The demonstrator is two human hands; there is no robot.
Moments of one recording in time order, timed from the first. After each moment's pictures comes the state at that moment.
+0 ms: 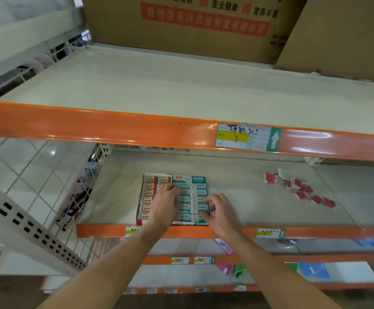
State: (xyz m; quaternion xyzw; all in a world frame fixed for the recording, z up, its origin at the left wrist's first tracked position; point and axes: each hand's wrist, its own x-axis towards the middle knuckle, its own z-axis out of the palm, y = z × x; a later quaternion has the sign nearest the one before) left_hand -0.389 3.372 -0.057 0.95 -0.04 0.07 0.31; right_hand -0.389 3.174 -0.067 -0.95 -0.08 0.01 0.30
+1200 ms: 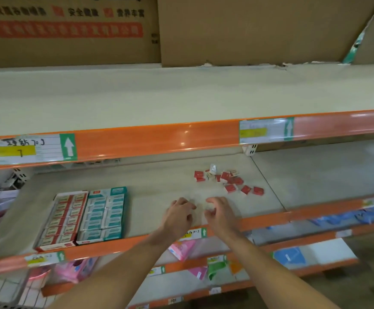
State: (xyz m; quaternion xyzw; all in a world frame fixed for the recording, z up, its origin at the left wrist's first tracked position) left_hand -0.356 3.100 -0.080 0.96 -0.15 -0.07 0.21; right_hand -0.377 2.925 -0.080 -0.92 0.02 -0.02 0.38
